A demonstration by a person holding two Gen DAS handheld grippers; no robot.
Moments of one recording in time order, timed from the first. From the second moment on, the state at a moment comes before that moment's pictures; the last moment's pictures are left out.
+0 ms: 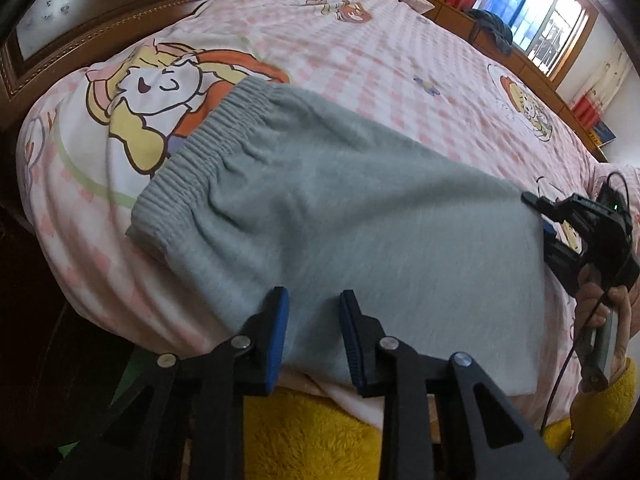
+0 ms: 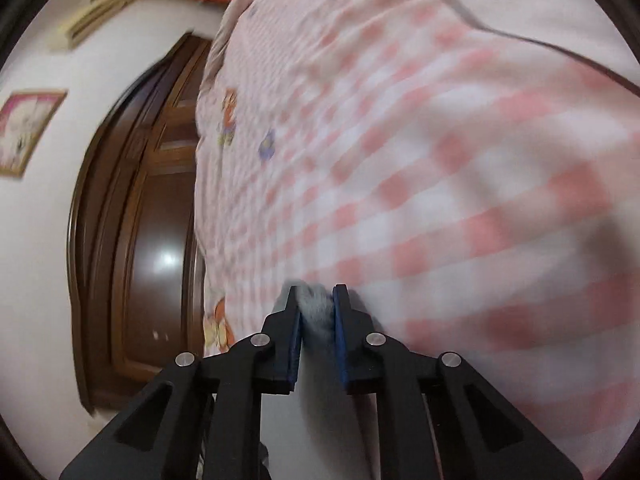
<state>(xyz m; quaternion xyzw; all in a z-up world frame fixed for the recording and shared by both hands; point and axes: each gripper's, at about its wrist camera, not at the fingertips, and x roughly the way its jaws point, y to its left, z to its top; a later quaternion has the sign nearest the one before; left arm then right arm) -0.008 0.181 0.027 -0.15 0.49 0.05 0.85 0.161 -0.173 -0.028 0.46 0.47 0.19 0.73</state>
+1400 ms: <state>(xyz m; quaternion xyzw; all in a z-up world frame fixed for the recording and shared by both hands) -0.012 0.218 0.045 -0.18 0.44 0.07 0.88 0.050 -0.100 0.015 0.13 0.53 0.23 0.81</state>
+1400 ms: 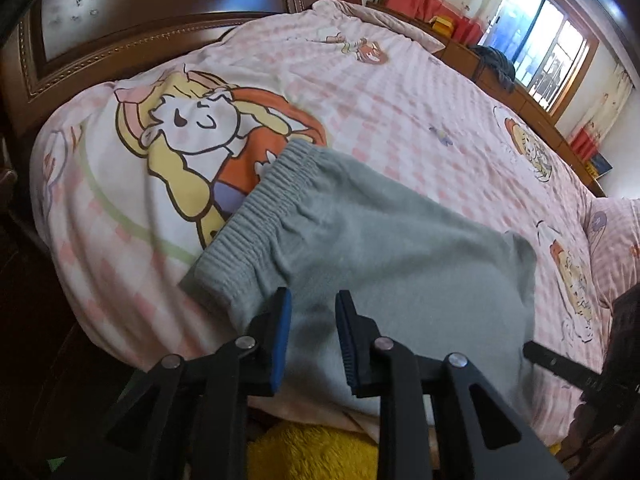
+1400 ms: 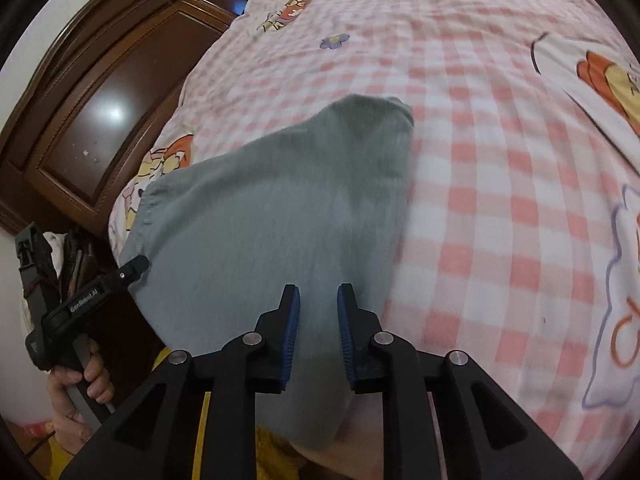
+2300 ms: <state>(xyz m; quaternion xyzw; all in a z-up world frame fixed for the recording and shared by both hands) -0.024 0.202 0.052 -0.15 0.46 0.07 0.87 0.038 -0.120 0.002 0.18 0.53 0.22 0.80</state>
